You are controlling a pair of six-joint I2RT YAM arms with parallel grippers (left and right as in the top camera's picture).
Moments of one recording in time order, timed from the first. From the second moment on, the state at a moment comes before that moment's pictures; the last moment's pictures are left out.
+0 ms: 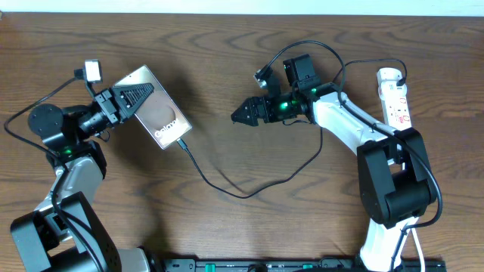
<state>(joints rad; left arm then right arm) 0.42 1.56 0.70 1.05 1.41 -1.27 0.38 2.01 1.34 -0.38 -0.81 0.23</state>
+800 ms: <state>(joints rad) 0.42 1.56 0.70 0.26 1.25 -0.80 0.38 2.01 1.34 -0.44 -0.64 0.23</state>
